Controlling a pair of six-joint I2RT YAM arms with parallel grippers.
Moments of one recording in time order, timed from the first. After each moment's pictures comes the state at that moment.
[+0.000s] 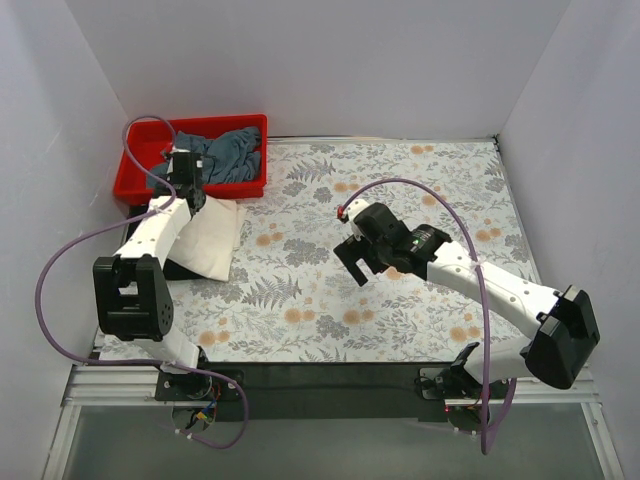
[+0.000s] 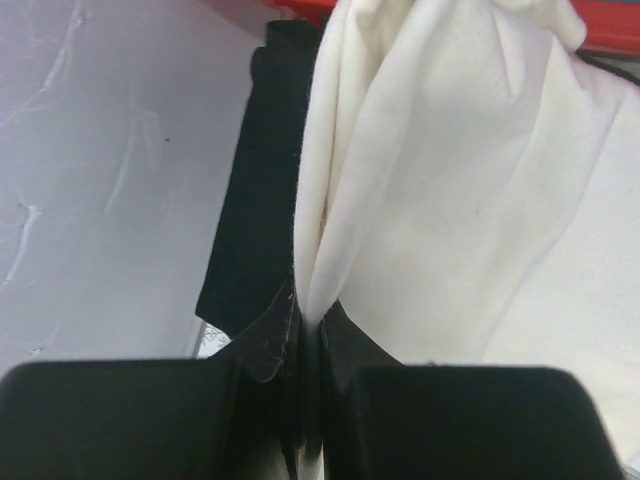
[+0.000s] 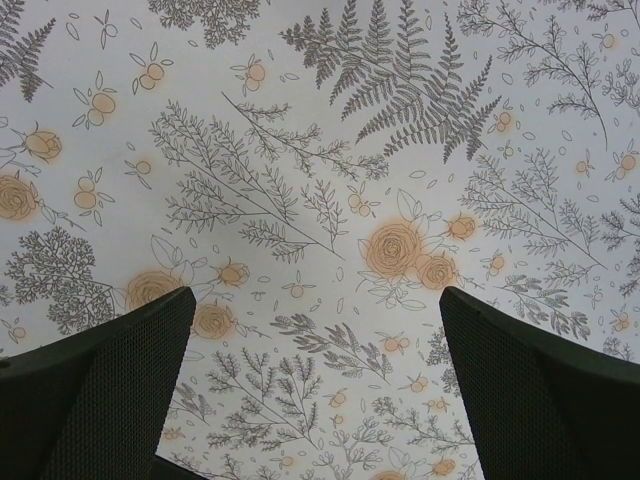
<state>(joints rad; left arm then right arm) -0.04 1.62 1.24 -0.49 -0.67 0.04 0.85 1.35 1.11 -0.70 0.22 0.02</state>
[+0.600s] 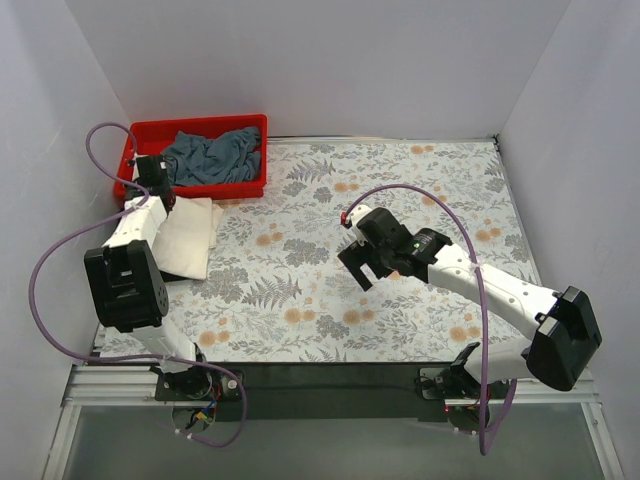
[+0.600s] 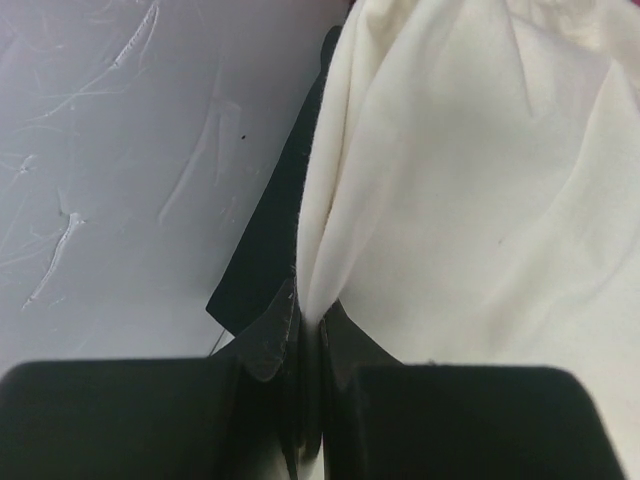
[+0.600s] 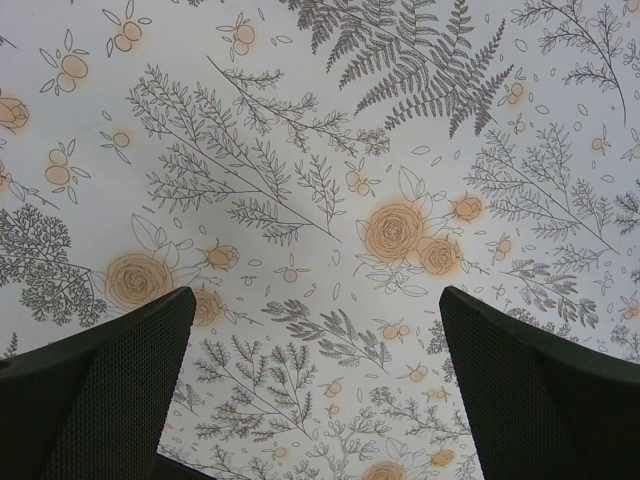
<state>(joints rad) 0.19 1.69 1.24 -0.37 -0.65 0.09 0.84 1.33 1.05 -0.69 0.21 0.01</state>
